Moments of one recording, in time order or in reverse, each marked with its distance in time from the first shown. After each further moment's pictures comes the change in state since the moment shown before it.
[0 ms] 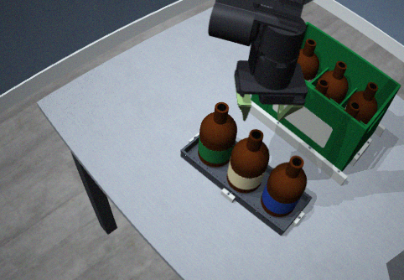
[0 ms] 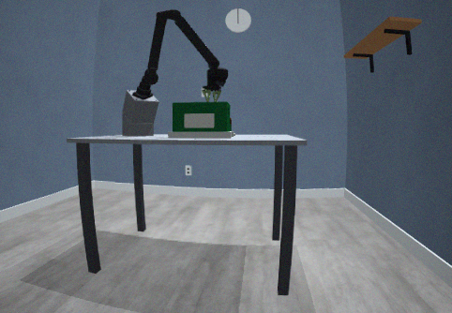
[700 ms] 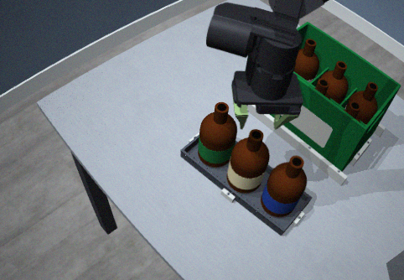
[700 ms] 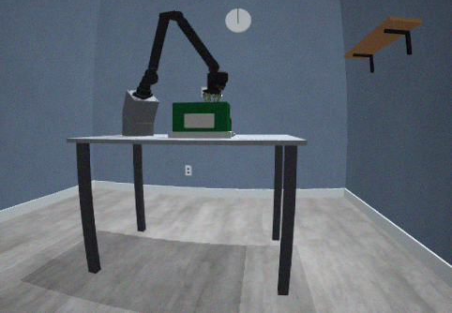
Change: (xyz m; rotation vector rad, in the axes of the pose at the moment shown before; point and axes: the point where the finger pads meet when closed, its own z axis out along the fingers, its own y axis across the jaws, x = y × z) arm 0.001 0.002 0.022 -0.002 0.000 -0.004
